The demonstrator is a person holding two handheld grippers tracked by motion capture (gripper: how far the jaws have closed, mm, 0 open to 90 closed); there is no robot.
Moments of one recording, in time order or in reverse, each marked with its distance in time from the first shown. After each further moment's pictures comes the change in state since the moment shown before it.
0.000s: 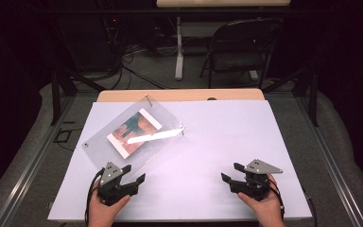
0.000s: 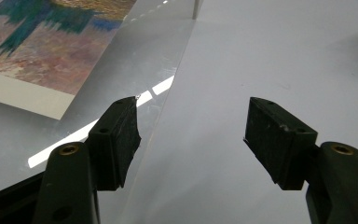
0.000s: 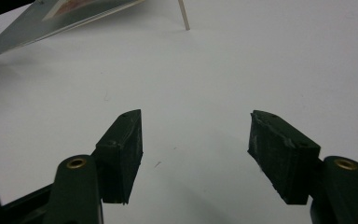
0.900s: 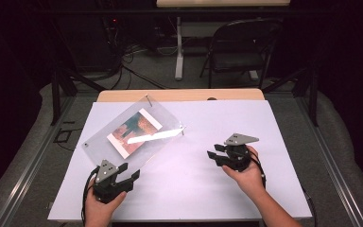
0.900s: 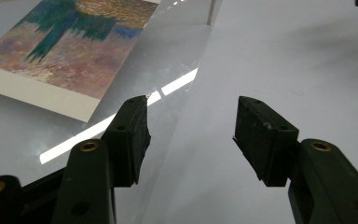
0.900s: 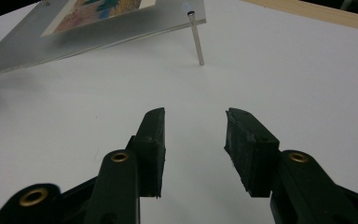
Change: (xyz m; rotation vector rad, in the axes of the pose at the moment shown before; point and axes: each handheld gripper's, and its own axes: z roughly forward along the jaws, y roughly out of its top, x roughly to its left) left arm 0.007 0.006 -0.008 0.000 0.032 -0.006; right arm -0.006 0.067 0.063 0.065 0.078 -0.078
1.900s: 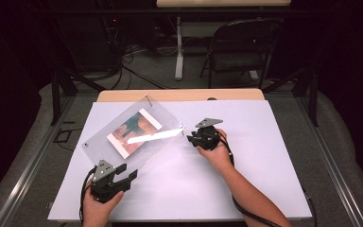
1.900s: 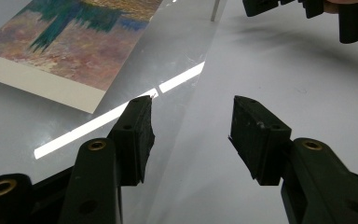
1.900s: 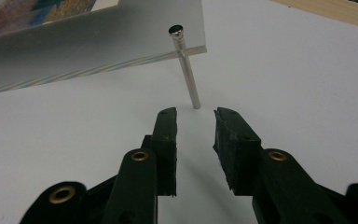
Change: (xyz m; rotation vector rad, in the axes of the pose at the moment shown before) left arm 0.007 -0.003 0.000 0.006 -0.010 -0.032; right arm -0.010 0.027 0.114 0.050 -0.024 -0.021
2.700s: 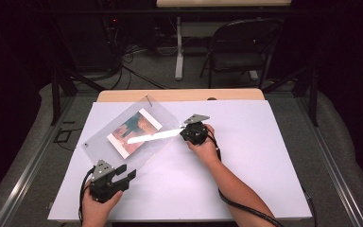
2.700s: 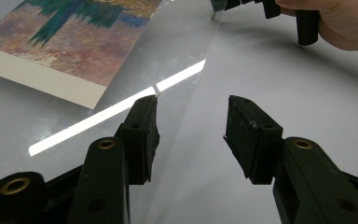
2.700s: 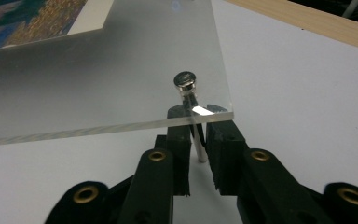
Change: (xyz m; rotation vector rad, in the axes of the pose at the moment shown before) left arm 0.003 -0.001 -0.001 0.006 -0.011 -0.021; right arm 0.006 0.015 0.042 -0.031 -0.030 -0.023
